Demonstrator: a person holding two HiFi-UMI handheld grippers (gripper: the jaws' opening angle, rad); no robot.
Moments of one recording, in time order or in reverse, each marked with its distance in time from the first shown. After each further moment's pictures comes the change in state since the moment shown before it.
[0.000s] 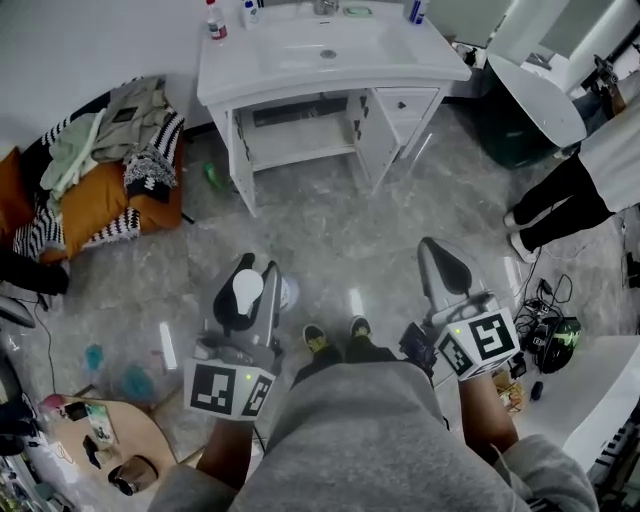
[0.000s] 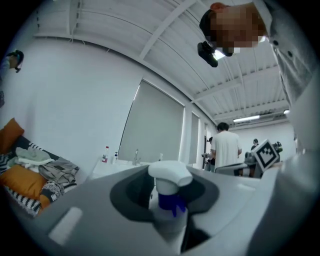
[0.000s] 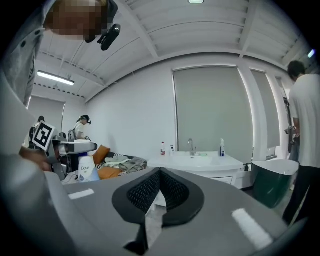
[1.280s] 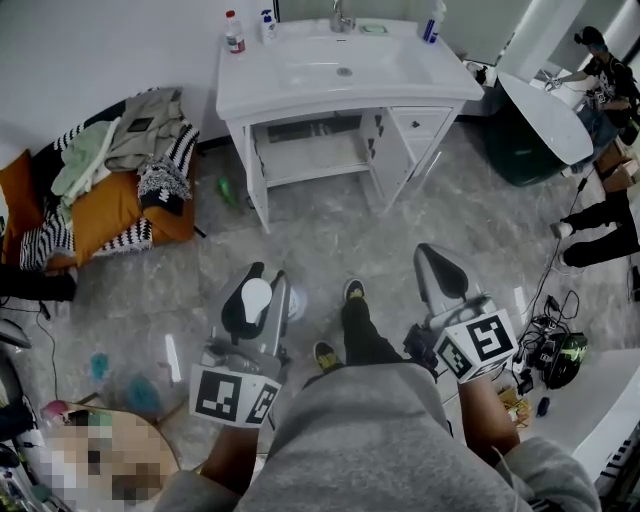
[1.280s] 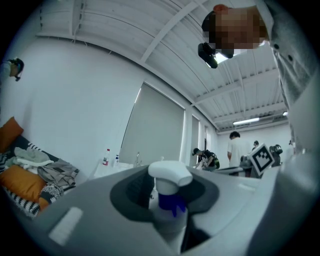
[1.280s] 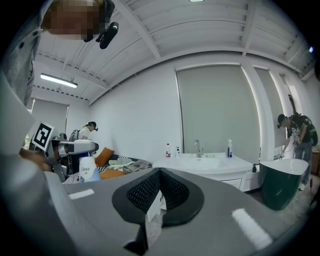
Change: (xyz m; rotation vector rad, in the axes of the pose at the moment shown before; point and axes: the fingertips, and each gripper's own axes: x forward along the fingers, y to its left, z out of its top) left arm -0.001 0.032 0.010 -0.005 -0.030 -0.004; right arm 0.042 0.028 0.009 0.001 -0.024 0.055
